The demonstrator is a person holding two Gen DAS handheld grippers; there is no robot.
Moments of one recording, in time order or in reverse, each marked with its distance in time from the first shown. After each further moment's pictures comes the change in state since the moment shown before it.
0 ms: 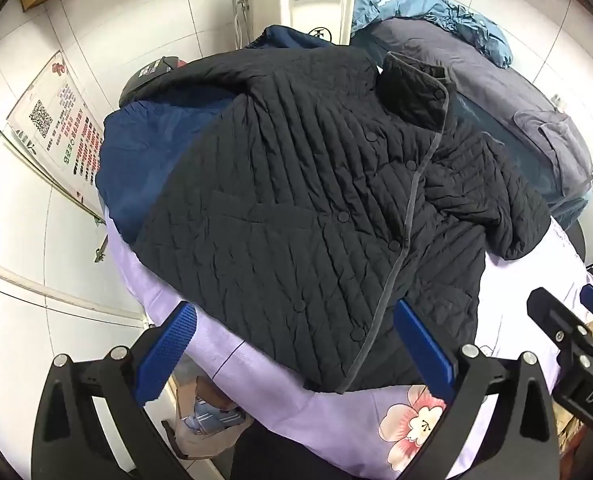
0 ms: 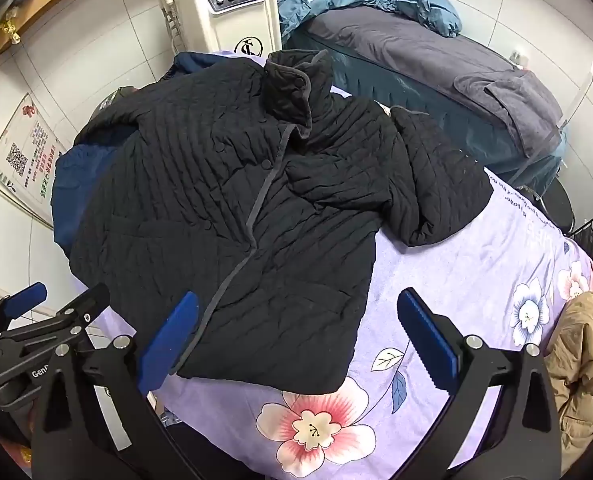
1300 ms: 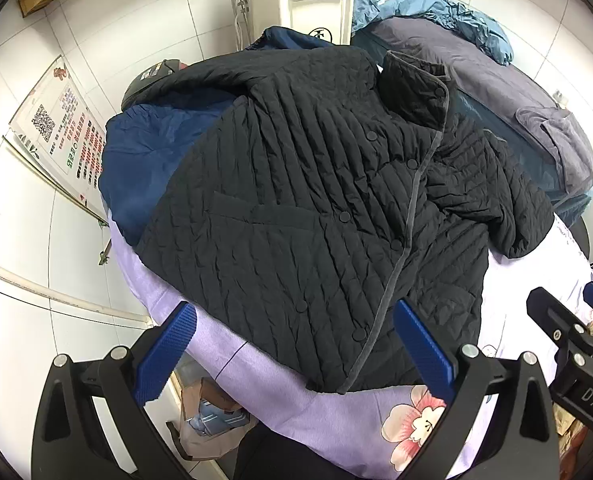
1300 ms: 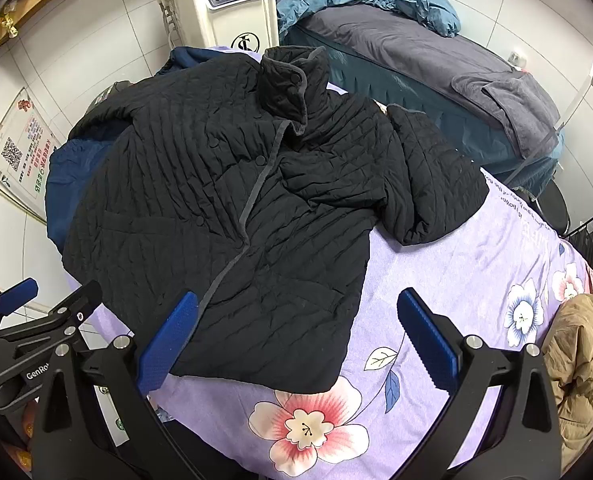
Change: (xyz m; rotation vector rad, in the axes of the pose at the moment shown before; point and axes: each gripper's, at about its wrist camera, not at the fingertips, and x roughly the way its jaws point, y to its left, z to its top) left arm -0.001 -0.006 -0.003 0.015 -0.010 0.020; right arm 0.004 -0.004 0.001 -0.012 0.011 -0.020
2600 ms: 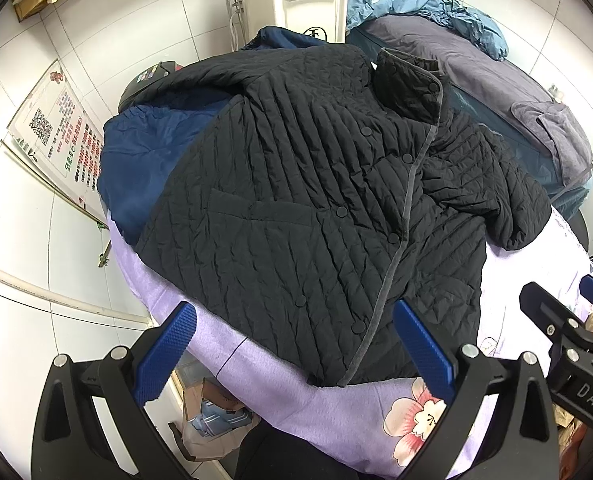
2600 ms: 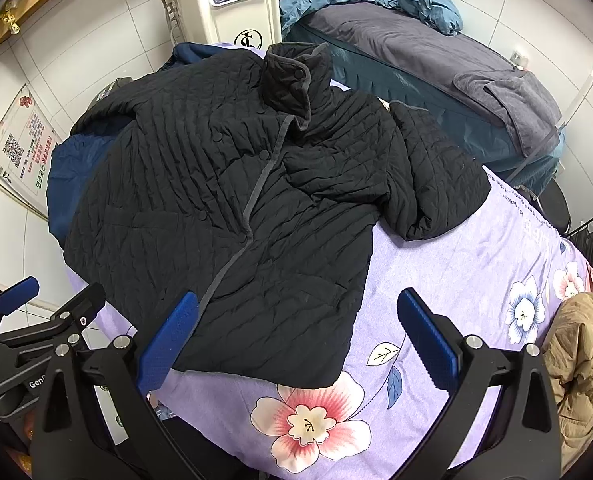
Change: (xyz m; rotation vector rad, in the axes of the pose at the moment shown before) left arm -0.004 -0.002 -0.005 0.020 0.000 -0.005; right arm 0.002 0.003 -0.004 -0.003 0.006 0.001
